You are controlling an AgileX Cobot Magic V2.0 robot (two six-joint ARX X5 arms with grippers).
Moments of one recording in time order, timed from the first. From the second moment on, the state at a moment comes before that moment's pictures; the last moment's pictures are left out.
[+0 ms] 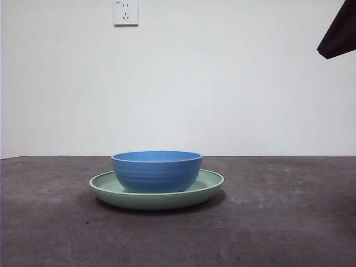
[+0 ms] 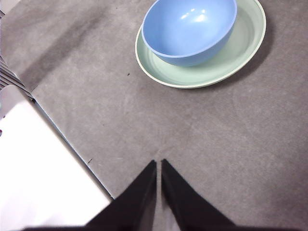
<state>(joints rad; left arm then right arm) -0.03 0.02 0.06 -0.02 0.04 0.06 0.55 0.68 0.70 -0.73 -0.39 0.14</state>
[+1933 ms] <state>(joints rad) -0.03 0.01 0.03 -0.18 0.04 0.06 0.18 0.37 0.48 -0.35 -0.29 0.03</state>
